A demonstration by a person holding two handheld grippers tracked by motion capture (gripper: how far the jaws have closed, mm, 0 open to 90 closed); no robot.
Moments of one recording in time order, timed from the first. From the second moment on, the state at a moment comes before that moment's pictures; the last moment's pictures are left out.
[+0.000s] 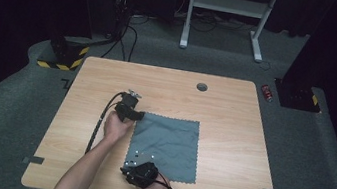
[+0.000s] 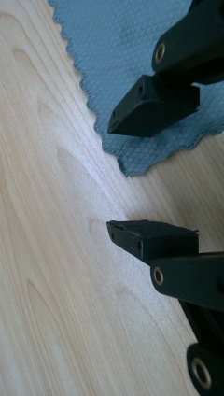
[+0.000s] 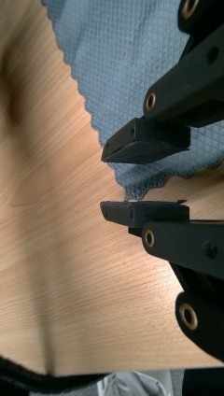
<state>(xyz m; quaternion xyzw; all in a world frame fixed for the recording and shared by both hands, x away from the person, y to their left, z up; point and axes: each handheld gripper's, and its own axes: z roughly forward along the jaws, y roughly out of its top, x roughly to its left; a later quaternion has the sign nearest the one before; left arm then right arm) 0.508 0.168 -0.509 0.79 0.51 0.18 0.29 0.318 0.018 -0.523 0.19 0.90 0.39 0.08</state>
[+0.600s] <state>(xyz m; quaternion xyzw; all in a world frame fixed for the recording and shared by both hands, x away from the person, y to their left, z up) 0.508 0.167 -0.511 0.79 0.49 0.18 0.30 0.310 0.020 -0.525 0.18 0.90 0.39 0.12</state>
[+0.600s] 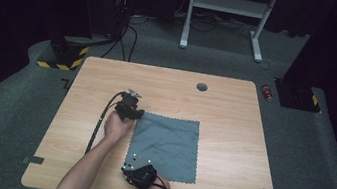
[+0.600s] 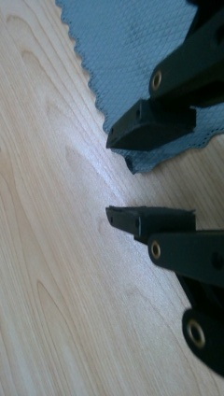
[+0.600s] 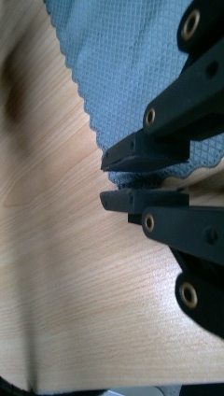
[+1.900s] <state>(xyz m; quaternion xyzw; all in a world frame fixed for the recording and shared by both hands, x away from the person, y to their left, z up) 0.504 0.214 -0.463 0.78 0.50 0.15 0.34 0.309 0.034 -0.487 0.15 0.88 0.43 0.12</state>
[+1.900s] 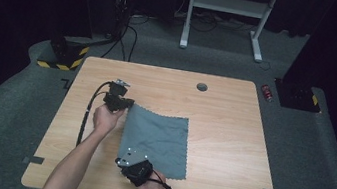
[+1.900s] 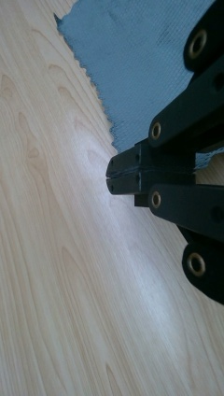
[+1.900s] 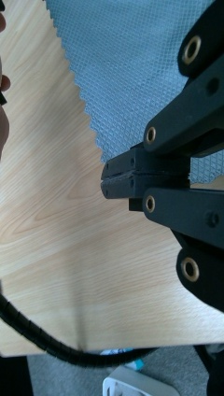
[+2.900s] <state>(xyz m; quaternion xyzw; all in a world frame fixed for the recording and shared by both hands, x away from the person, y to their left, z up) 0.527 0.105 -0.496 0.81 0.45 0.11 0.35 0.307 -0.086 -0.519 0.29 0.85 0.41 0.15</state>
